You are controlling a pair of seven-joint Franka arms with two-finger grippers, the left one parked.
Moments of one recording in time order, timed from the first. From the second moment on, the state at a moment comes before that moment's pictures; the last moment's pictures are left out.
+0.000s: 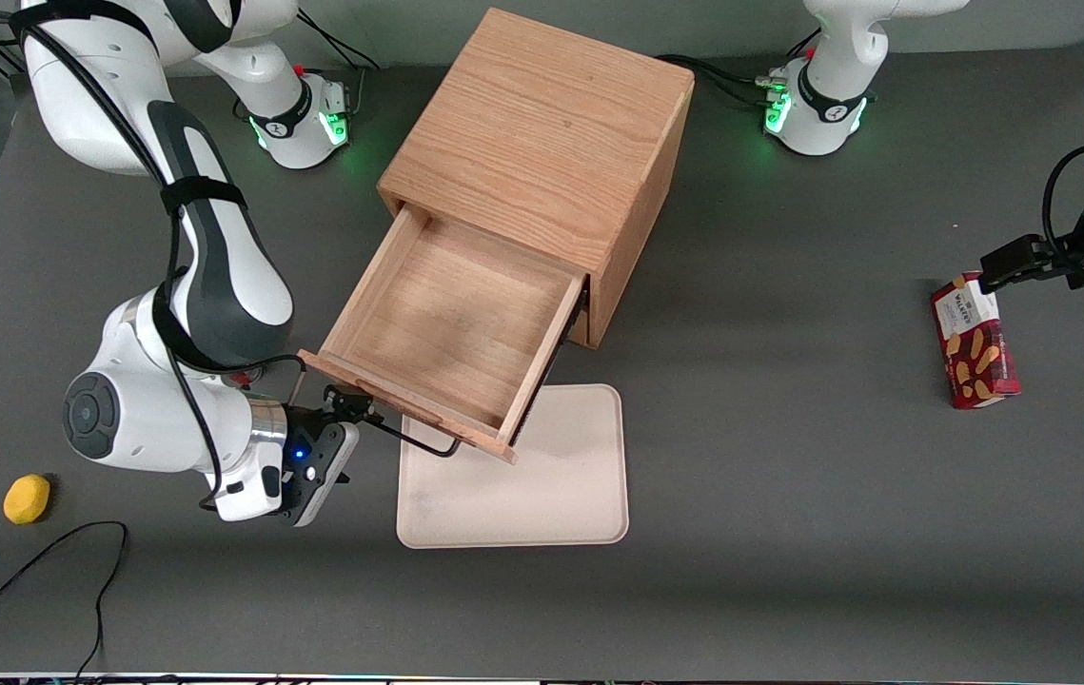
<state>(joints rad) 0.21 0.67 0.06 -1.20 0.31 1.86 -0.80</state>
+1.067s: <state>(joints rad) 0.12 0.65 0.05 -1.09 0.30 1.74 -0.80</state>
